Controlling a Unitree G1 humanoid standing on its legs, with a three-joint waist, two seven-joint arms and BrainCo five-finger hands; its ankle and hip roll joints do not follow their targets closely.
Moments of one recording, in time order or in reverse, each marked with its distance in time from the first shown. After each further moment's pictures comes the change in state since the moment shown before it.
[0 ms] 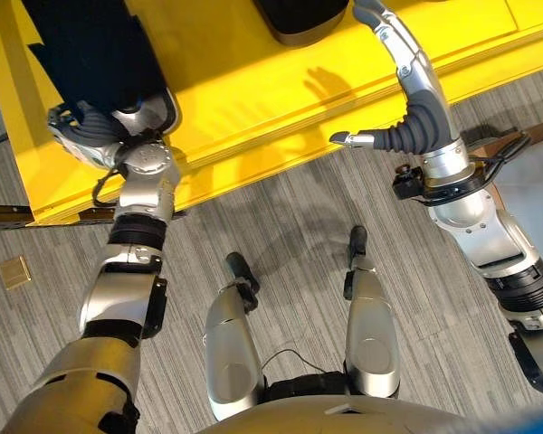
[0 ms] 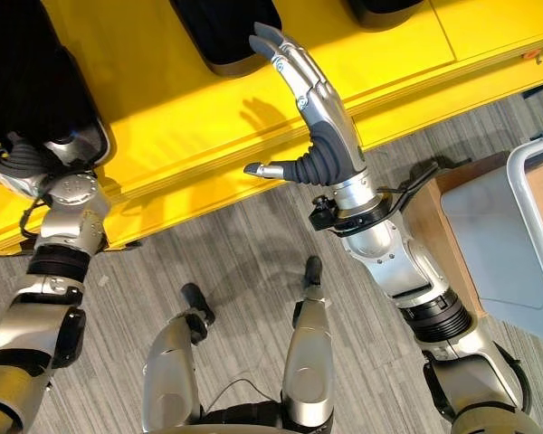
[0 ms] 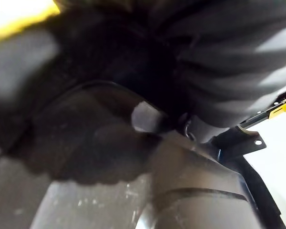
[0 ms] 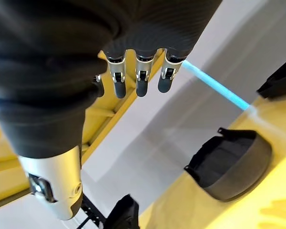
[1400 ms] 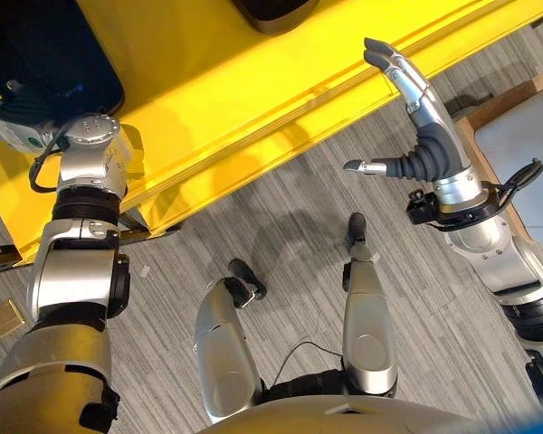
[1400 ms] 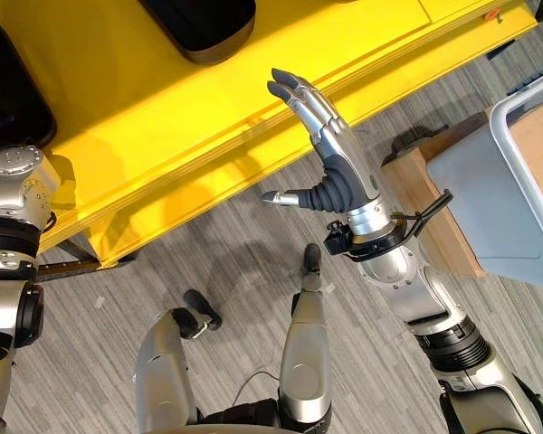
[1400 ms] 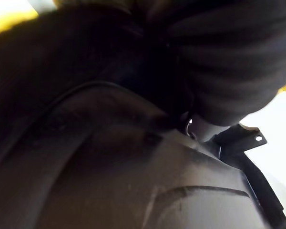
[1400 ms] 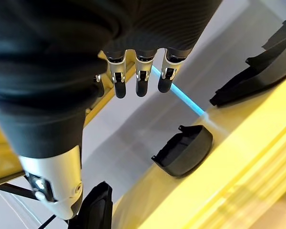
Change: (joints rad) left arm -0.125 0.143 -0.032 0.109 -0.100 0.090 0.030; right arm 0.189 -0.036 -0.072 -0.089 -0.002 -0.010 0.040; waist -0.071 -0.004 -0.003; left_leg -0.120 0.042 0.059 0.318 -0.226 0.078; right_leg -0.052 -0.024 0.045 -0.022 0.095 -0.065
